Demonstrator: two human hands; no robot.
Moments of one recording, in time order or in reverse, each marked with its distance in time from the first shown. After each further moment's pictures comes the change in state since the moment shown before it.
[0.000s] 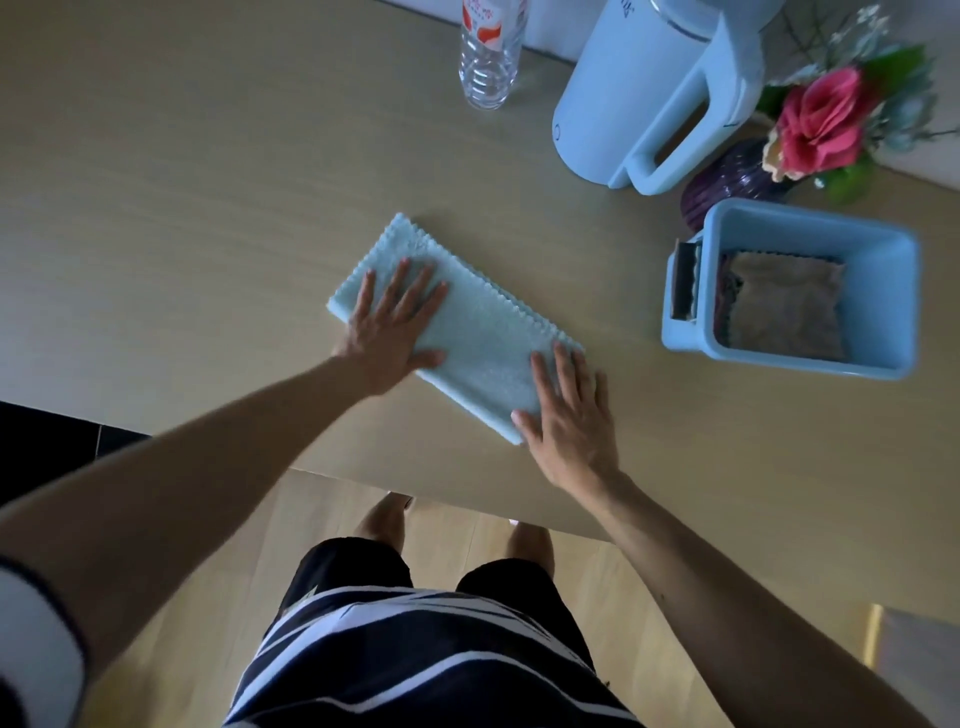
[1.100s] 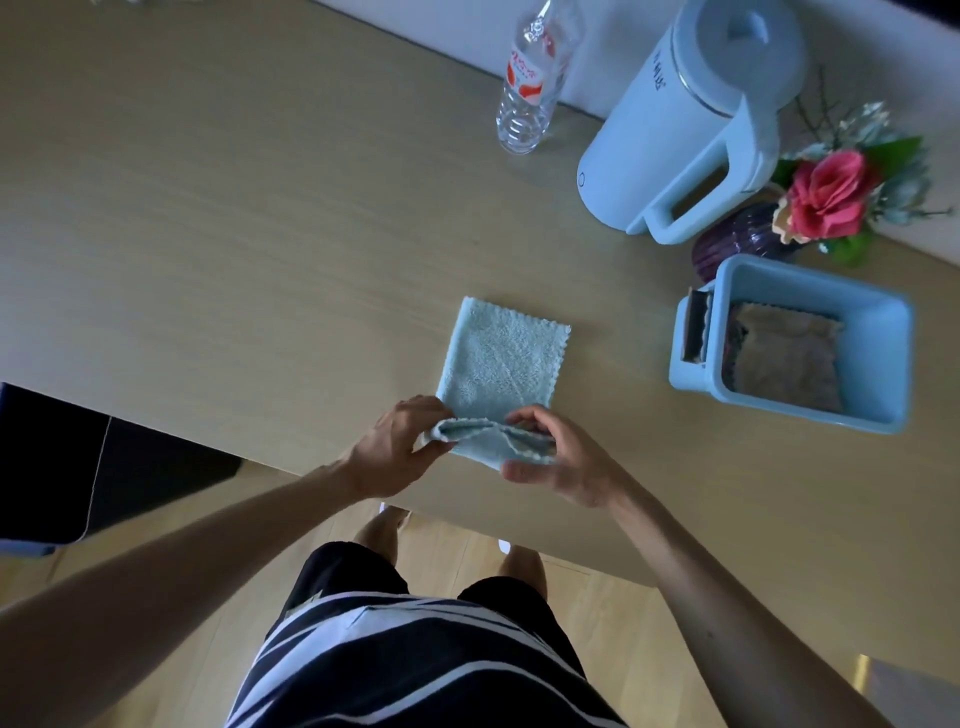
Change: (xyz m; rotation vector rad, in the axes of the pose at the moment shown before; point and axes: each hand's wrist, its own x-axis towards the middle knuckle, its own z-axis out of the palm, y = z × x) left_hand -0.083 0.053 -0.030 -0.851 0.053 -0.021; right_hand 0.009 -0.013 -0.064 0.974 -0.557 -0.067
